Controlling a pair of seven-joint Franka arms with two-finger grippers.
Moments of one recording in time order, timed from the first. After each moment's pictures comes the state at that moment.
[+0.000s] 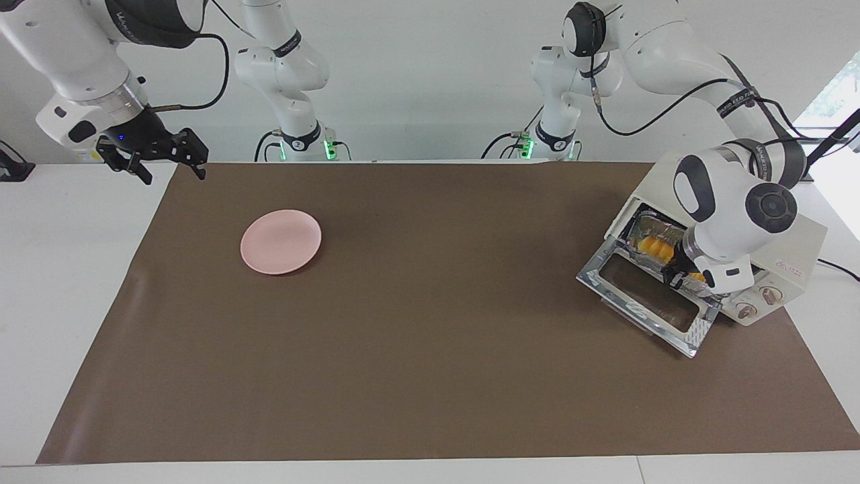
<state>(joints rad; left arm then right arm) -0.47 0.45 0.57 -1.56 -0.06 1.72 -0.72 -0.09 -0.01 -0.04 -1.59 -0.01 1.48 -0.23</state>
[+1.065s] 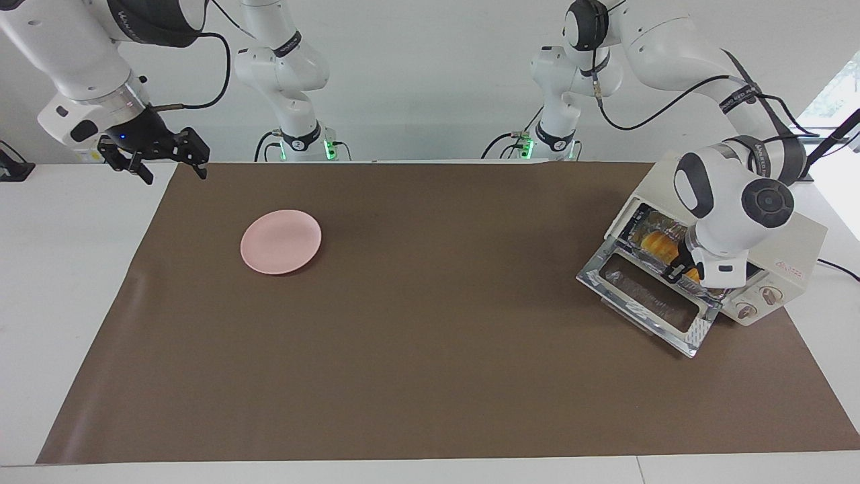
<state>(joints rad) -0.46 0.42 0.58 -1.60 0.00 1.77 -0.43 -0.09 -0.01 -0.04 -1.59 -0.01 1.48 -0.23</state>
